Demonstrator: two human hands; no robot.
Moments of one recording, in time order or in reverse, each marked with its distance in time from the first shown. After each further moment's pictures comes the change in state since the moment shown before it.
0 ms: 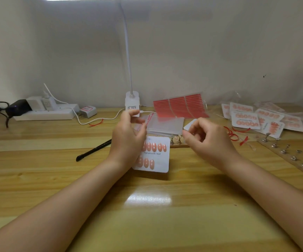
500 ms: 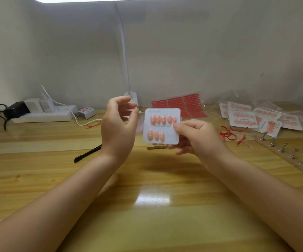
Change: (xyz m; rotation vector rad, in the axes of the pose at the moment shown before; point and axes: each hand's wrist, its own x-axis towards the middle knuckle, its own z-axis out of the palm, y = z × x) left_hand 0.007 0.026 -0.015 -0.109 0.166 0.135; right_hand -0.004 -0.050 -0.001 0.772 -0.164 0.418
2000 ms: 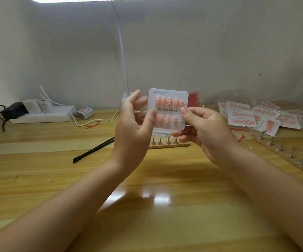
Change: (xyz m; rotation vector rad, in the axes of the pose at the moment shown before) left_hand -0.019 0.032 0.012 -0.169 -0.186 -0.068; right_hand 0.005 -0.012 -0.009 0.093 0.052 -0.103
